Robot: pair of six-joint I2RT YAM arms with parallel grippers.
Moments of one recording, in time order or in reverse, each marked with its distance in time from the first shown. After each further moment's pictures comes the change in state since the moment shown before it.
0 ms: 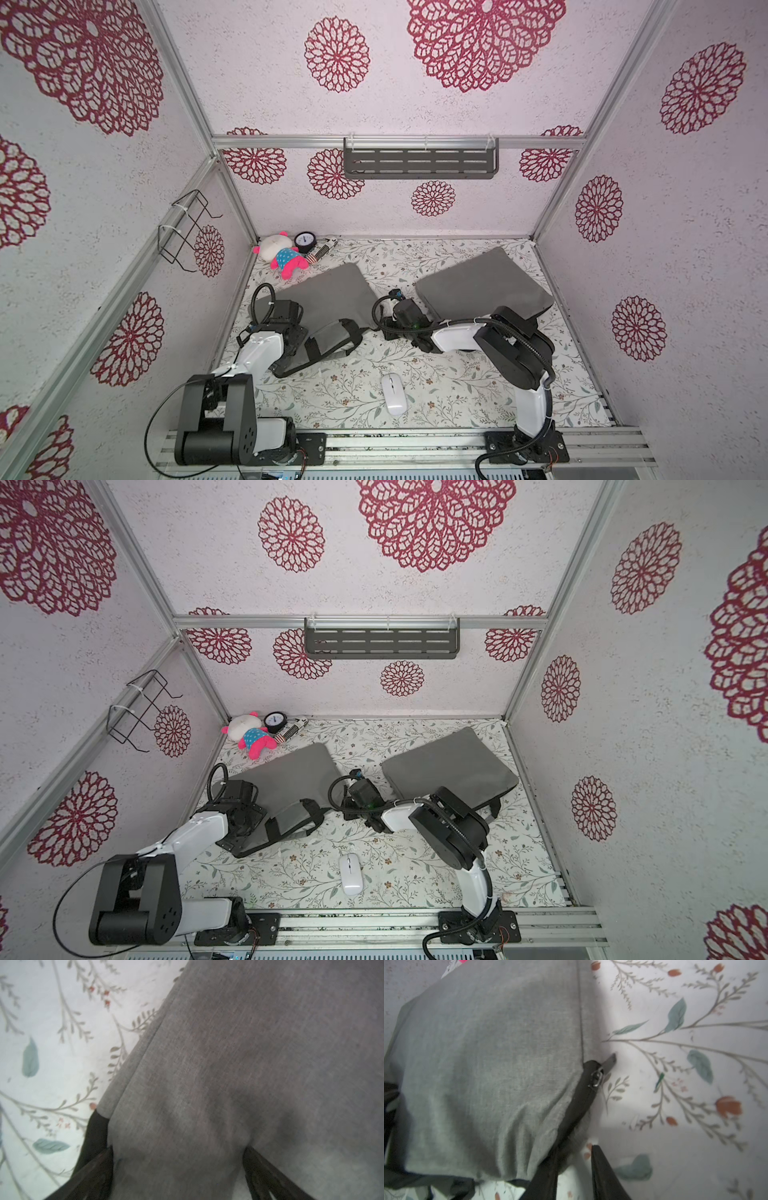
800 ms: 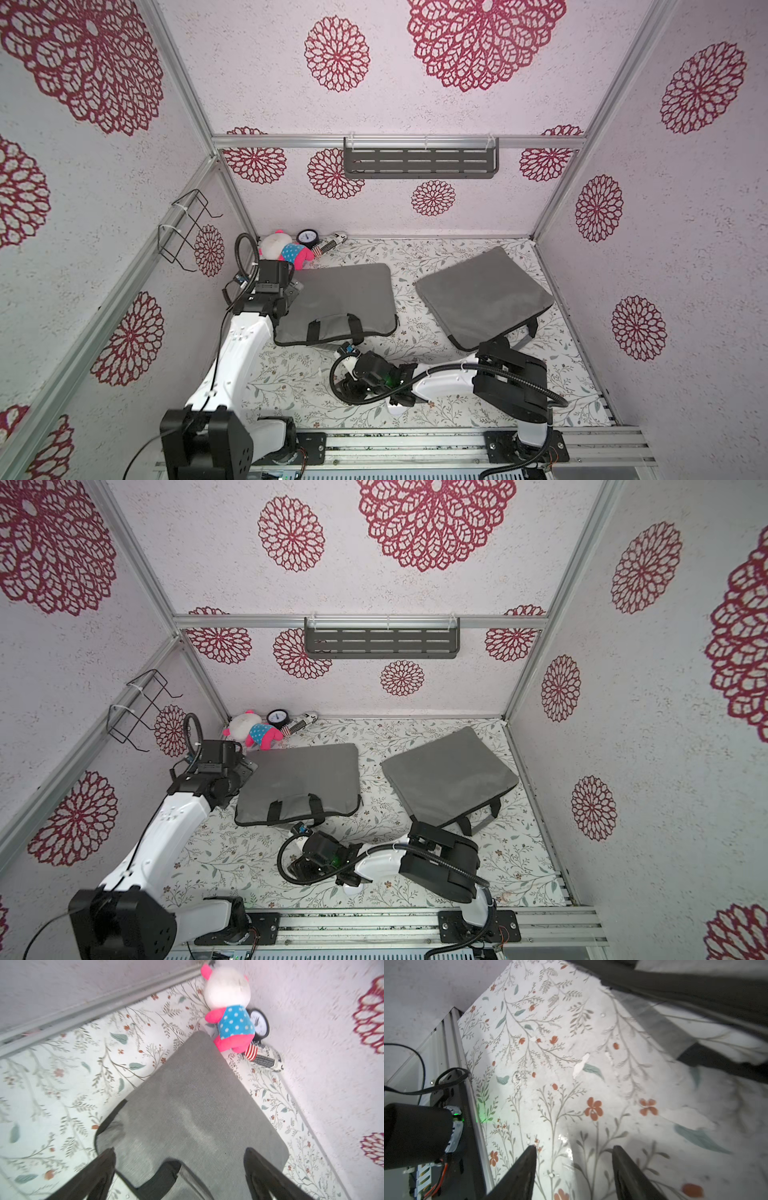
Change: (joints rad) left arm -0.023 -0.237 0.338 -0.195 -0.077 0.093; right arm 0.391 -0.072 -0.002 -0.025 -0.024 -0.056
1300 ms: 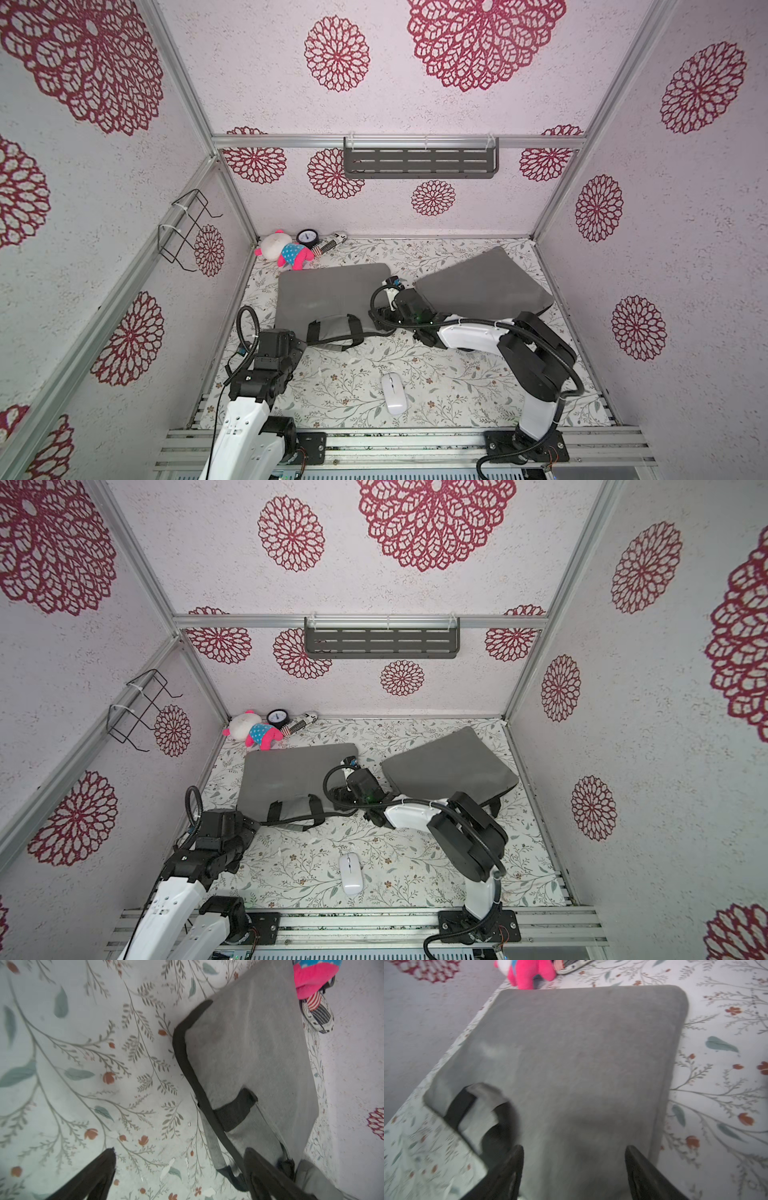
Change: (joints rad) left arm -0.071 -0.499 -0.573 -0.005 0.197 -0.209; right arm -0.448 0.000 0.106 -0.064 0.028 -0.055
